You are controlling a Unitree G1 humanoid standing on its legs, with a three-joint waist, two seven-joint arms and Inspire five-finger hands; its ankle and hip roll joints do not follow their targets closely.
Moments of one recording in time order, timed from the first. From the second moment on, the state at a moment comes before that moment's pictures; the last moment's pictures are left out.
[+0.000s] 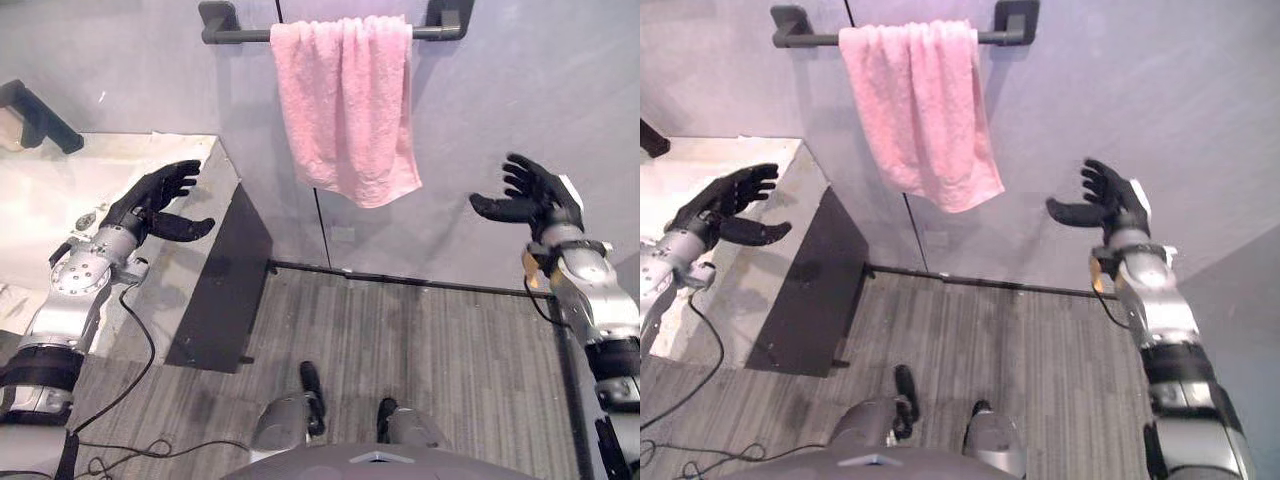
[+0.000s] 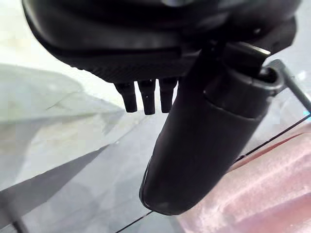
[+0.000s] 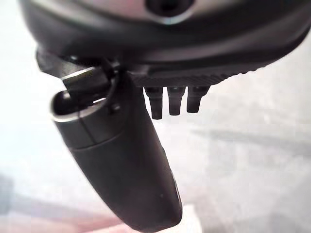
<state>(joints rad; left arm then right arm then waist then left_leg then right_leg) -0.26 0.85 -0.01 0.34 -0.35 -0.16 -0.22 -0.34 -0.72 0.03 0.29 0.43 0.12 -0.09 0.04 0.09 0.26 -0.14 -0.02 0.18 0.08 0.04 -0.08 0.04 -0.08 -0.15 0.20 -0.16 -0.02</state>
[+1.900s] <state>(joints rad) -0.55 0.92 -0.12 0.11 -0.55 0.01 -0.43 -0.45 -0.71 0.14 0.27 0.46 0.24 -0.18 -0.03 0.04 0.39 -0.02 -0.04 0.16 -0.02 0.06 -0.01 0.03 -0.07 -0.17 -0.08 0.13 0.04</state>
